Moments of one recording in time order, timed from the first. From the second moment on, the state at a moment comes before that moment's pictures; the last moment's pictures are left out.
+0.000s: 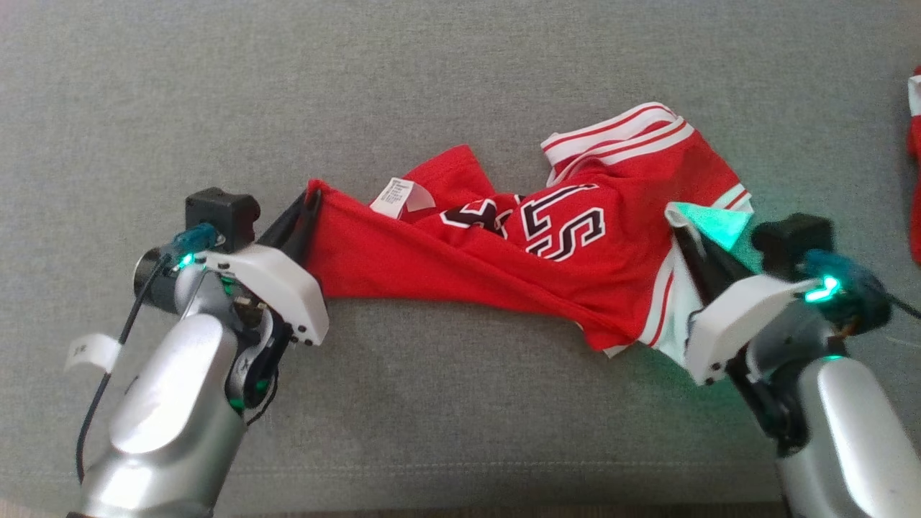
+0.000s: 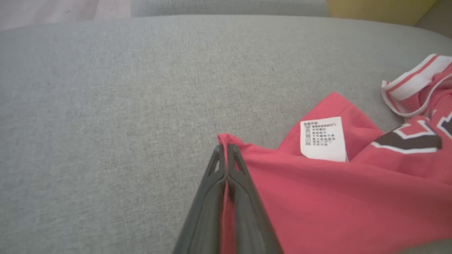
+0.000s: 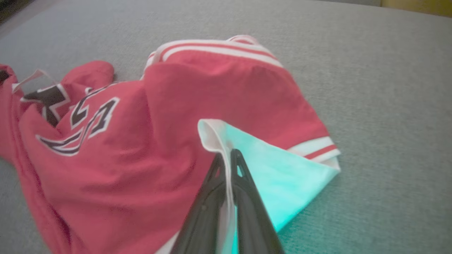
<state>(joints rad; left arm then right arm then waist) -0.47 0.25 -0.47 0.40 -0.44 0.01 0.03 -0.20 -0.14 0.15 0.01 0.16 0.13 0.43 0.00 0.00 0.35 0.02</state>
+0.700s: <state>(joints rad) -0.44 0.34 -0.40 -0.11 -0.33 0.12 -0.21 -0.27 -0.05 -0.15 -0.40 0.32 0.13 0.19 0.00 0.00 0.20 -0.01</state>
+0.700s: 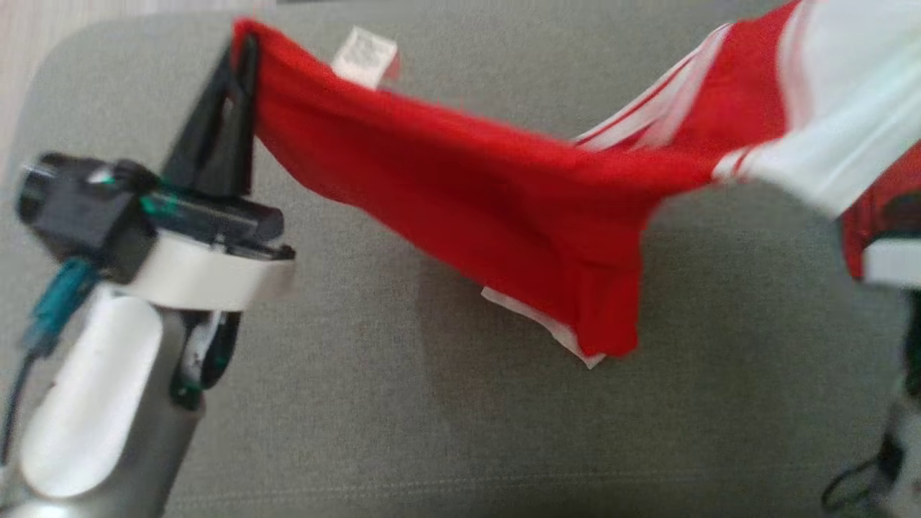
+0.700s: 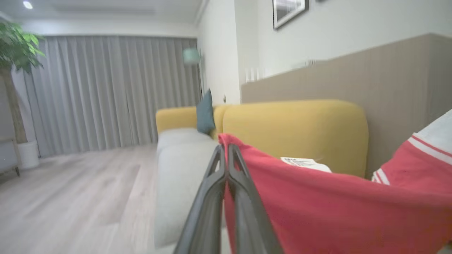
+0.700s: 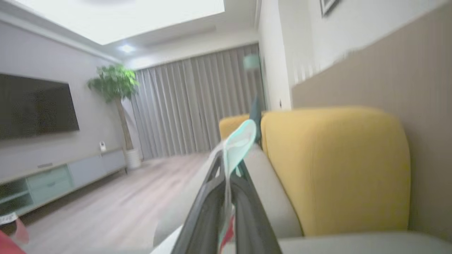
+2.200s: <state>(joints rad) -1.33 0.21 -0.27 0.84 -0.36 -0.09 -0.26 -1.44 -0.08 0.21 0.83 0.59 0.13 -0.17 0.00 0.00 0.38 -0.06</state>
